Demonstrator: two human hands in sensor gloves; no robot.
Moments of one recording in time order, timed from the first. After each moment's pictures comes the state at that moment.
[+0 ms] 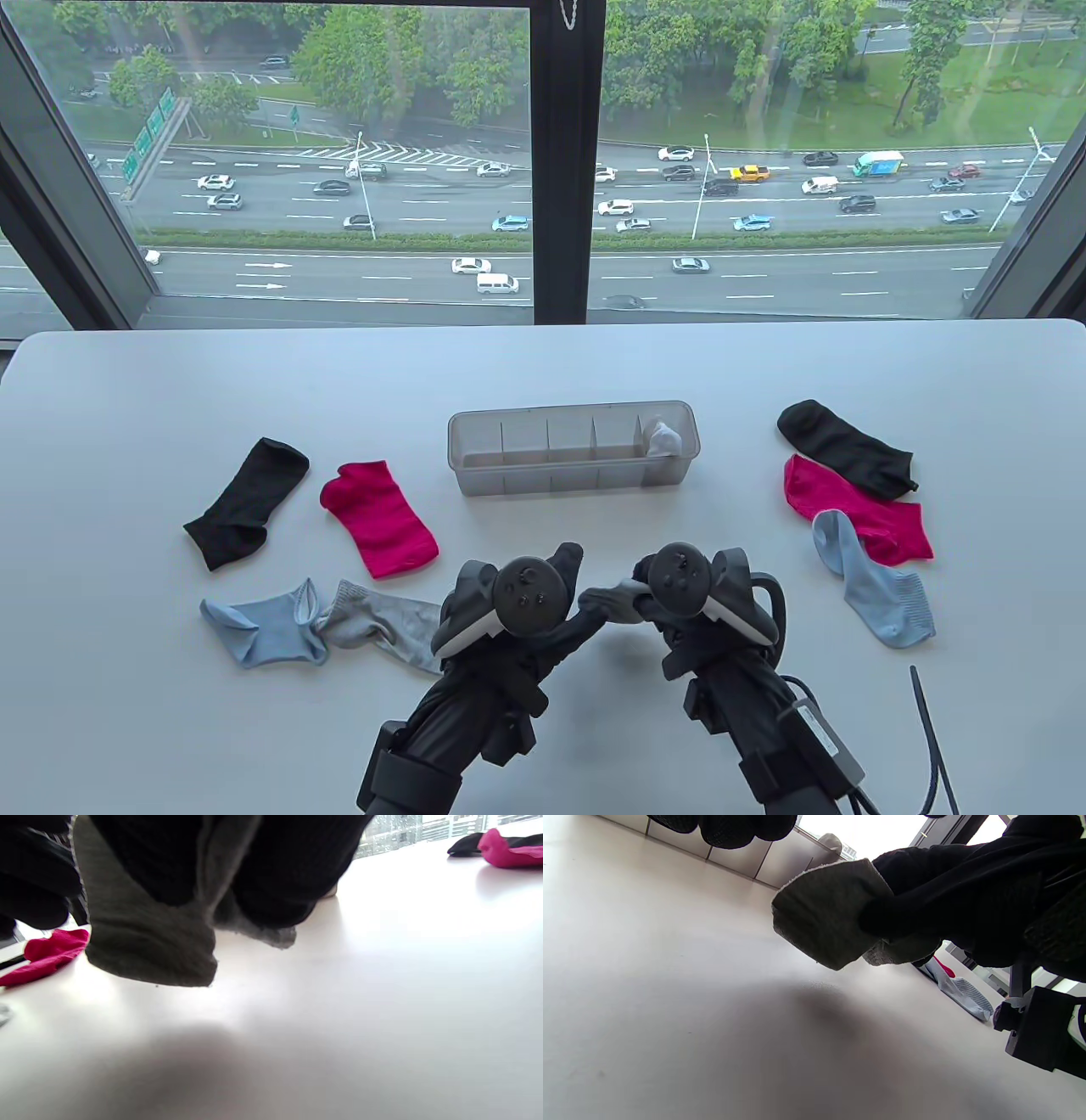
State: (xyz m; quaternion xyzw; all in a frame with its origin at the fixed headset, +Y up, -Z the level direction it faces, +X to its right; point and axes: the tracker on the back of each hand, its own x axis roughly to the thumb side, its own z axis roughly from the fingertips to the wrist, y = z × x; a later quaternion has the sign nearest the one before) left_hand -0.074 -0.713 -0.303 -0.17 -0.22 0.26 0.92; right_hand 0.124 -0.718 -0.313 0.13 0.05 0.98 0.14
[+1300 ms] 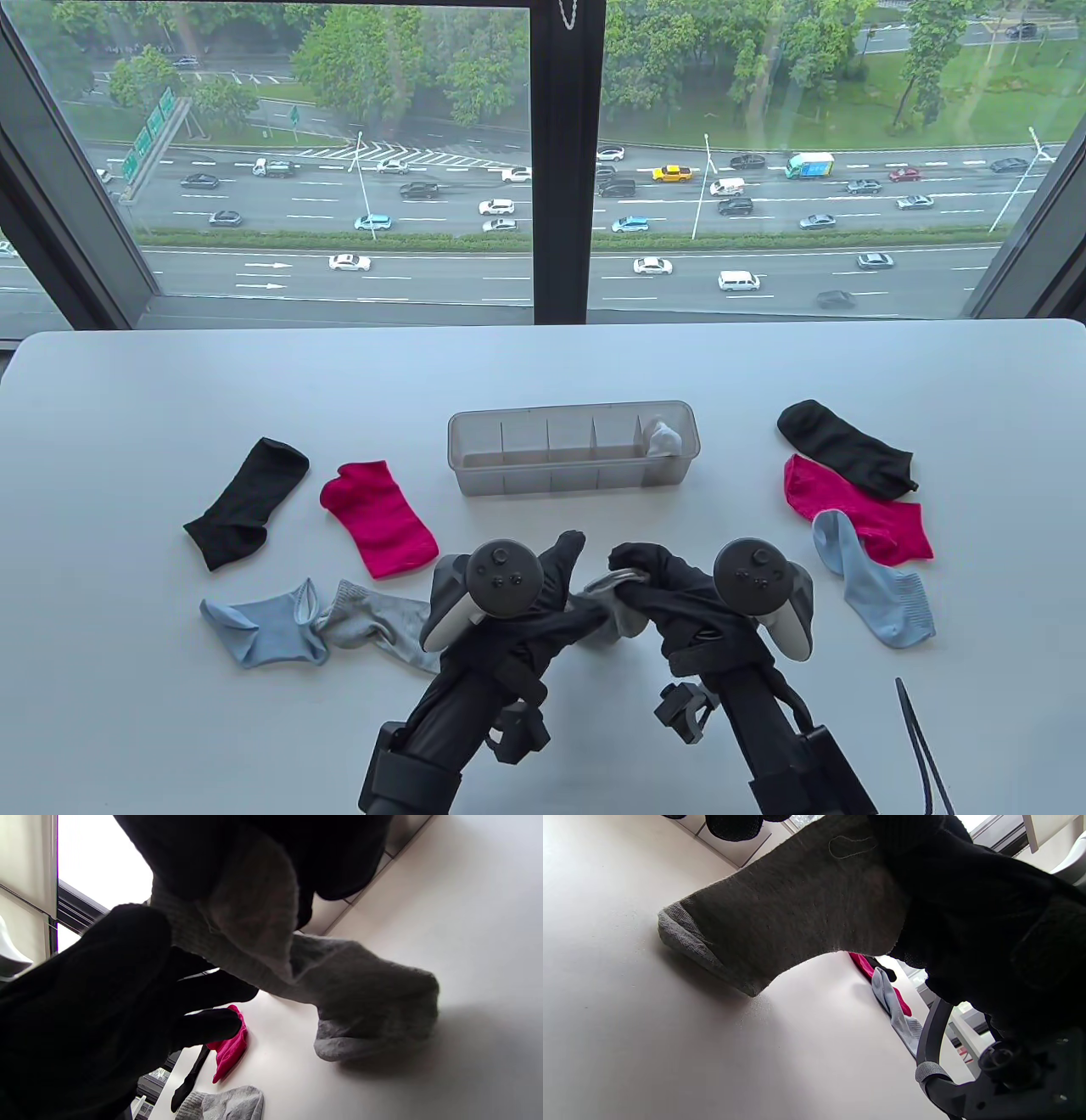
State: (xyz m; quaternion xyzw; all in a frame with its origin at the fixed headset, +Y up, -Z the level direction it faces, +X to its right) left_hand -0.077 -0.709 -0.306 -0.16 -0.20 0.36 0.90; right_hand 0.139 -0.718 -0.310 0.15 0.07 0.87 0.46
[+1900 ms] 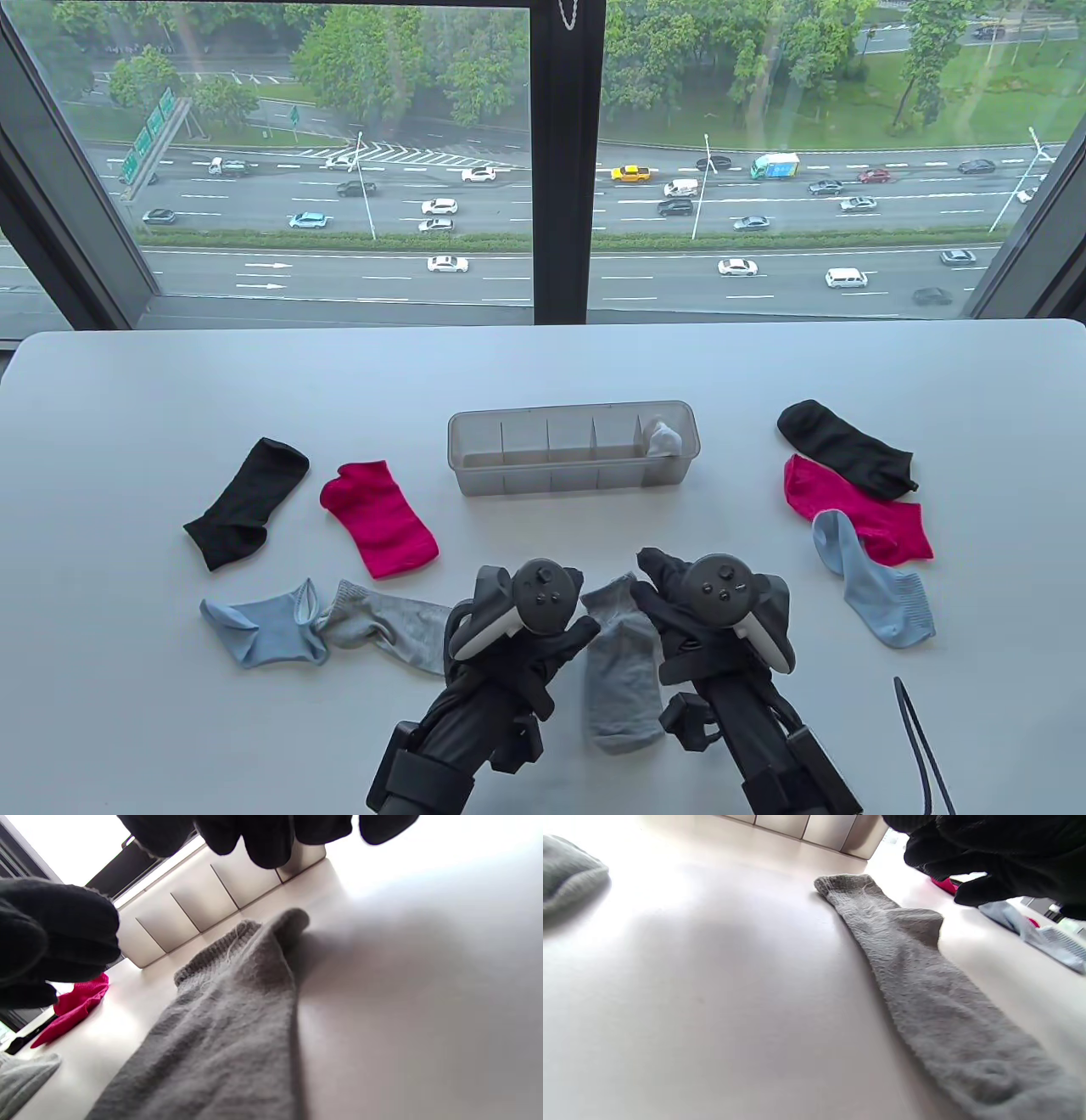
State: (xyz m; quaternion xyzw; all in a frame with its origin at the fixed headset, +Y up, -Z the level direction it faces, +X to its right) left_hand -0.064 -0.736 -0.306 -0.19 -0.17 0.11 0.96; right_hand 0.150 -0.748 -0.312 0.10 0.08 0.97 0.23
